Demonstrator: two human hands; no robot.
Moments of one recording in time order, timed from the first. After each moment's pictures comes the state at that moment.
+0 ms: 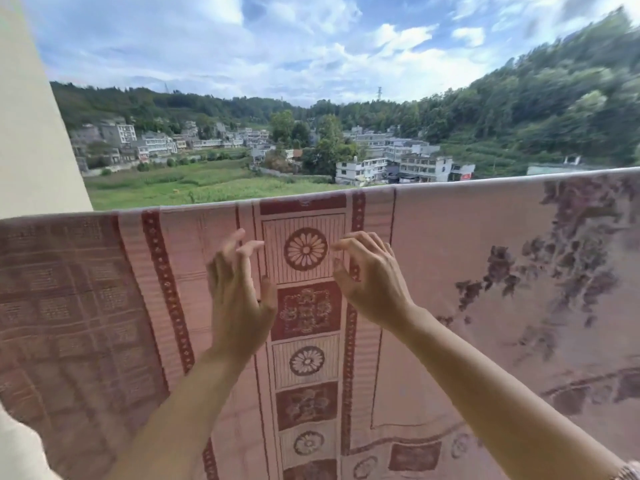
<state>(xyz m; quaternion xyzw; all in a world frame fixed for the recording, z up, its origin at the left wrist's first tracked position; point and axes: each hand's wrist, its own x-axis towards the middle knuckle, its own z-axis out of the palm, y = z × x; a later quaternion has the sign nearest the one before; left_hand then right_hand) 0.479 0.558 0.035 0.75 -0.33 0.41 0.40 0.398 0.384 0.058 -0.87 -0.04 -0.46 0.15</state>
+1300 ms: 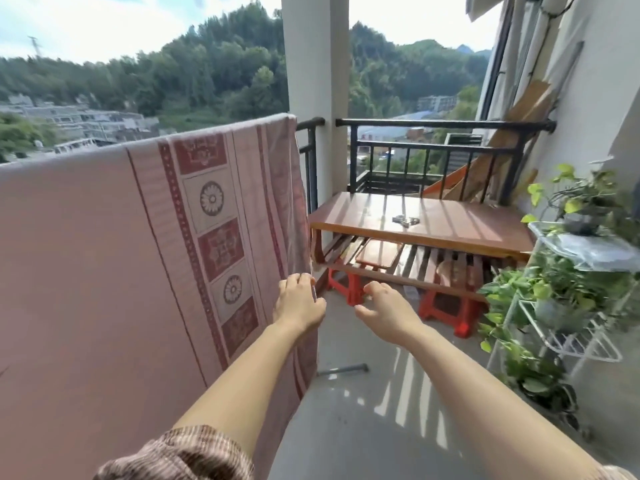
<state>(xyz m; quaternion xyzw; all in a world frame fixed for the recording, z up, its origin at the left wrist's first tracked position) -0.011 -0.606 -0.063 0.71 -0.64 -0.13 0.25 -0.183 -0.620 -0.073 -0.75 0.61 -0.18 0.17</state>
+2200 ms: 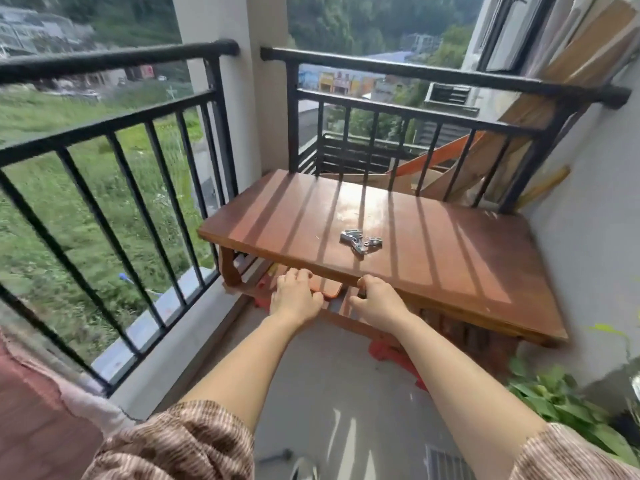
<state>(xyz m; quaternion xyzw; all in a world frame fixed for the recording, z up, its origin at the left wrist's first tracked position) -0.224 -1.290 -0.180 0.71 -0.66 -0.20 0.18 -0.390 -1.297 -0.172 -0.69 0.68 -0.11 0.23</state>
